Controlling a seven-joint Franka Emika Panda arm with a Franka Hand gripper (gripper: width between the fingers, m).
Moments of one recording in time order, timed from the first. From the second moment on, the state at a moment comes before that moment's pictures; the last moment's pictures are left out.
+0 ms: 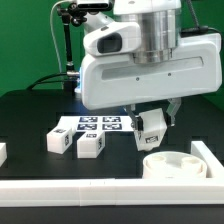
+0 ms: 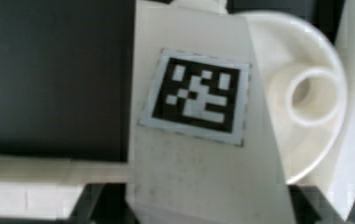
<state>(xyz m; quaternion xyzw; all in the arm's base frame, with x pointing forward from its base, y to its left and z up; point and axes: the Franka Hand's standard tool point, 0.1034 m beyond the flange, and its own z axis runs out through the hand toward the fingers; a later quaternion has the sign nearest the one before) 0.631 0.038 0.092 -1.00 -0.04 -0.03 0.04</state>
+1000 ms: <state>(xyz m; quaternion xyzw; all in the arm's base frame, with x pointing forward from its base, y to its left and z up) 0.646 0.030 0.120 -0.99 -0.04 -0.16 0.03</state>
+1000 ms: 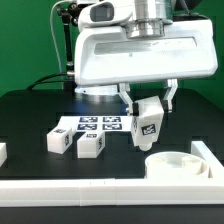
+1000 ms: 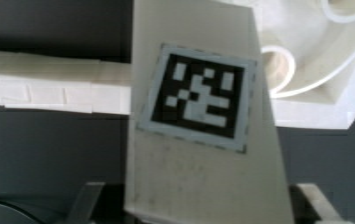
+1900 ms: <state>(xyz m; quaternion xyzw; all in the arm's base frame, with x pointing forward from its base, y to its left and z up) 0.662 0.041 0.134 -0.95 -0.09 -0.29 0.00</state>
